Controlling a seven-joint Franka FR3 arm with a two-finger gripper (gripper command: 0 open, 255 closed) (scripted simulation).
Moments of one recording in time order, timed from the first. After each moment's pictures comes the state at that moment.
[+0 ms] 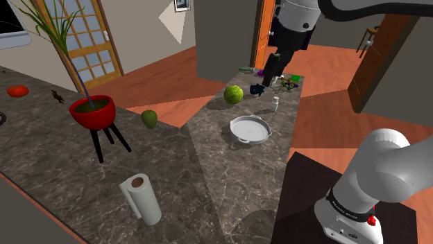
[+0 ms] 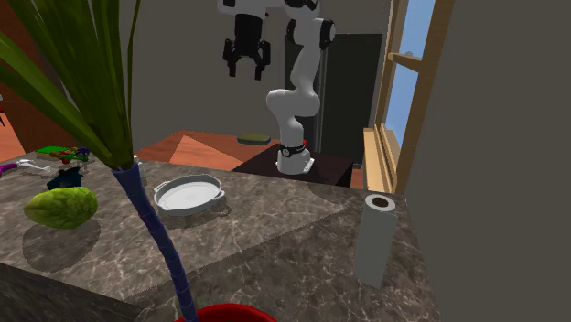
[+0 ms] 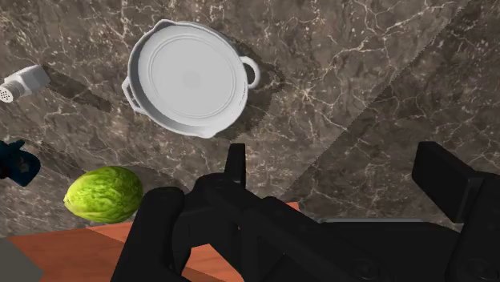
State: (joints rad) arm 0.02 -0.75 0.07 -2.27 0.00 1.72 0.02
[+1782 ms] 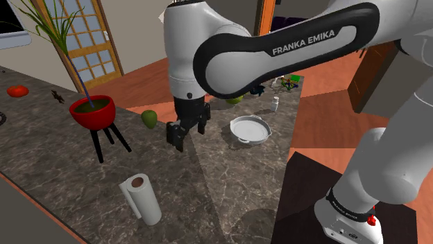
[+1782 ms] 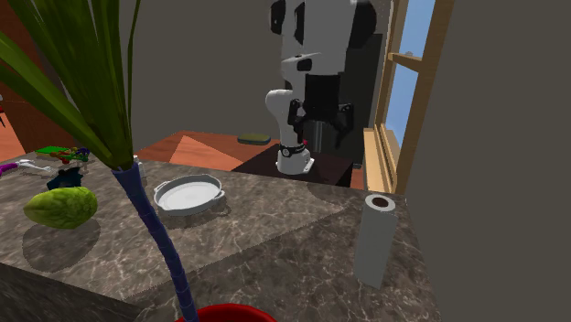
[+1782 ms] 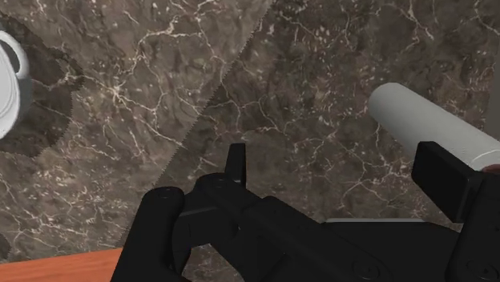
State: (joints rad) arm 0.13 -0.08 0.48 -1.96 0.03 1.94 0.50
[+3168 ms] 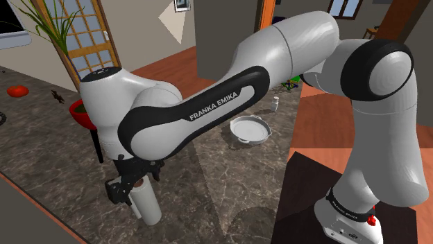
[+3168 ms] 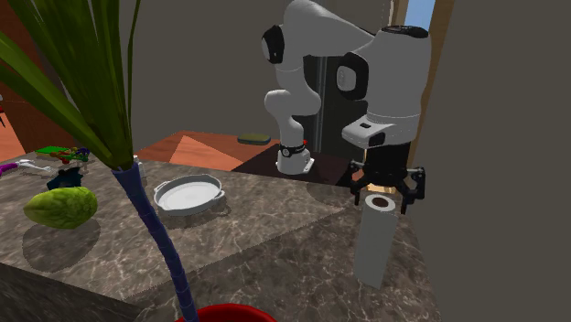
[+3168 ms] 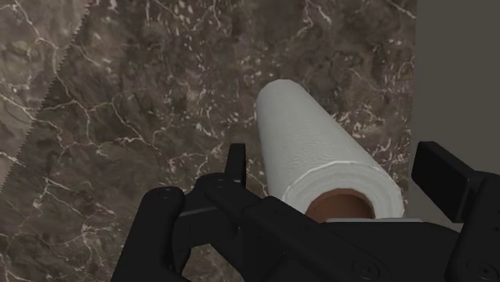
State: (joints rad) arm 0.34 0.48 0.54 -1.54 -0.19 1.96 0.77
